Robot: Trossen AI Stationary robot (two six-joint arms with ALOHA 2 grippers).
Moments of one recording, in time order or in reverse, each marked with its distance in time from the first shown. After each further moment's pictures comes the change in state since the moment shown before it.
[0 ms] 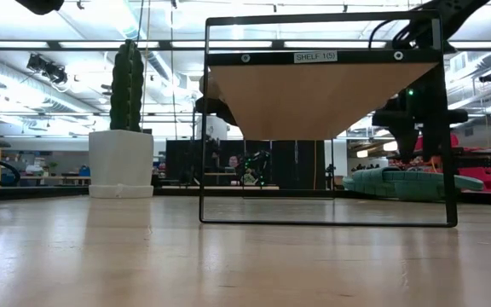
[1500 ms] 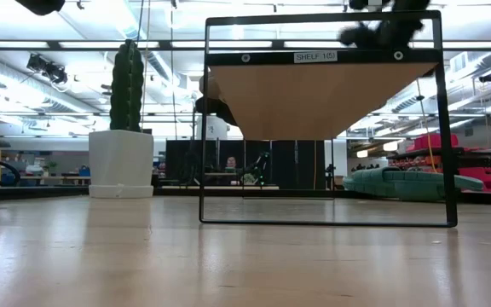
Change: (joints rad) left arm 0.011 0.000 0.000 0.005 0.000 0.010; right arm 0.279 -0.061 0.339 -0.091 -0.048 0.325
